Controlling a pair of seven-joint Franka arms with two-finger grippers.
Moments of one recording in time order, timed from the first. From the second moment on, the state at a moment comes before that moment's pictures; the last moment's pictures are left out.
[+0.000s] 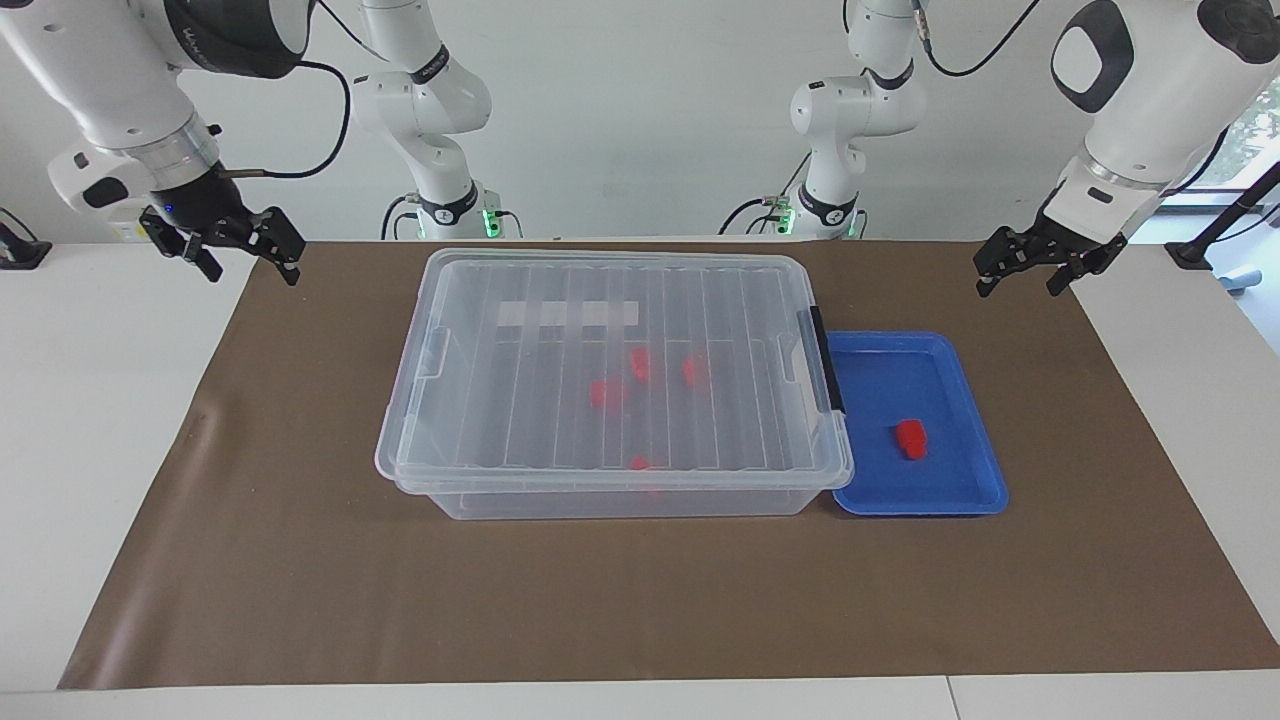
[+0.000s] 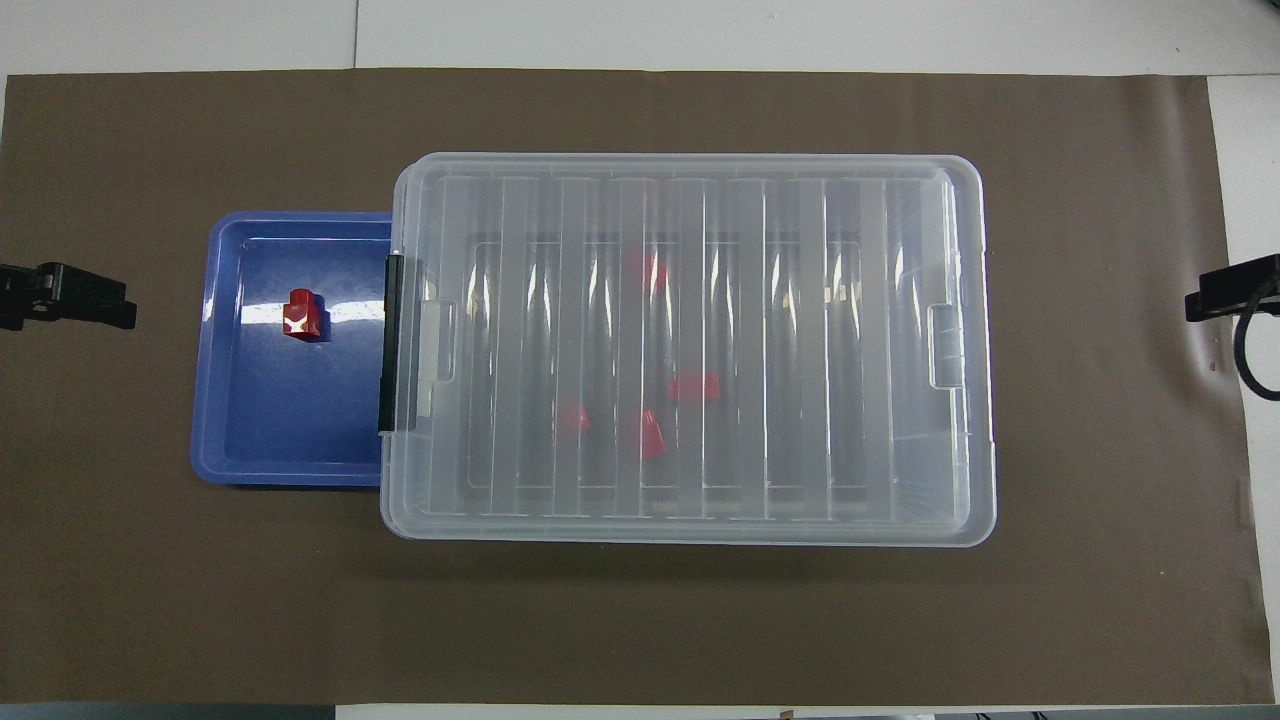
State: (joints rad) left arm -0.01 -0.01 0.00 -1.65 0.00 1.61 0.06; right arm 0.02 -0.03 -0.15 -1.63 -0.01 1.59 -0.06
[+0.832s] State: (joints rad) left arm -0.01 -0.01 0.00 -1.65 0.00 1.61 0.06; right arm 0.06 -0.04 -0.09 -1.75 0.04 1.75 0.06
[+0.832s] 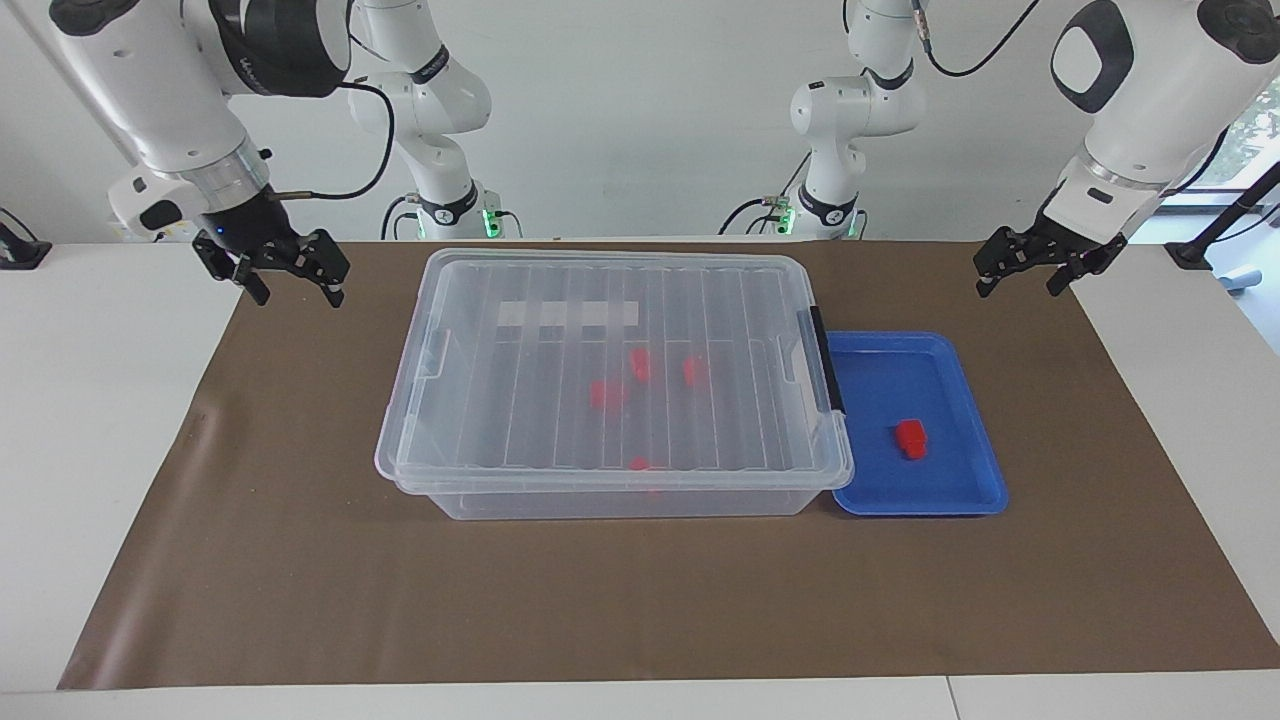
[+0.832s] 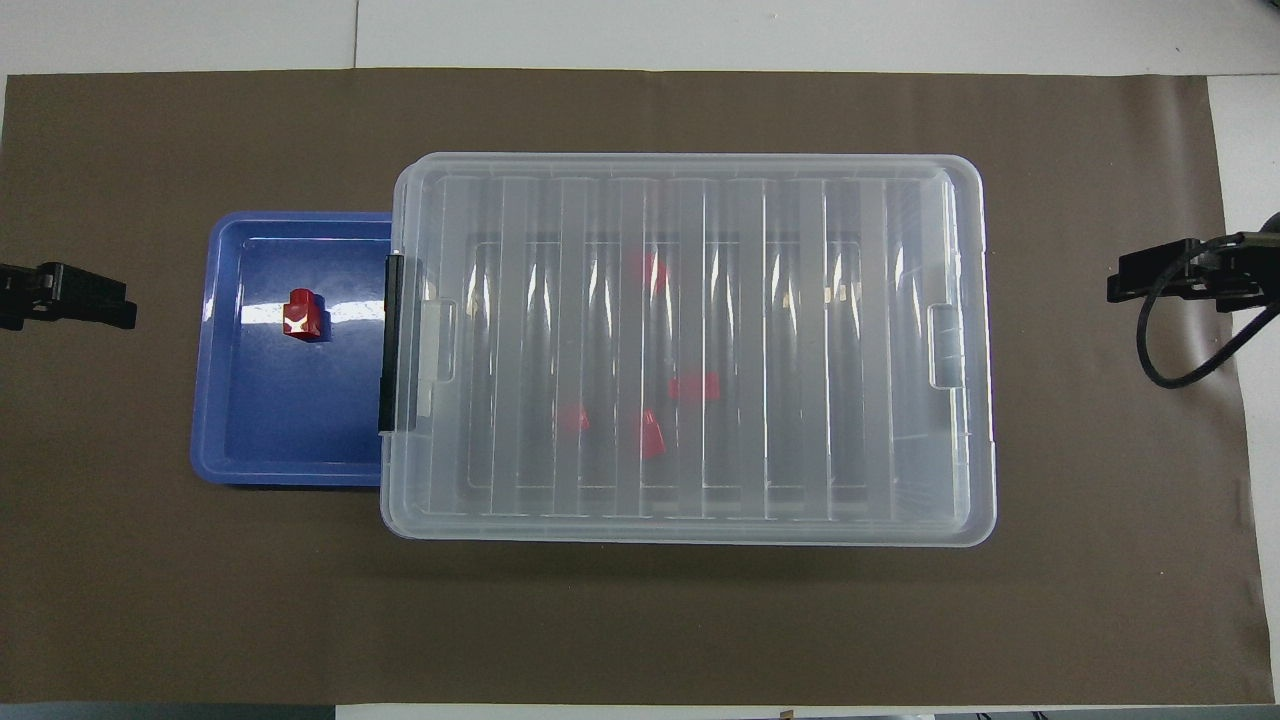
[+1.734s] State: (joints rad) left arm -0.01 -0.01 0.00 -1.65 0.00 1.61 0.06; right arm 0.15 -0.01 -0.09 -1.96 0.04 1.99 0.17
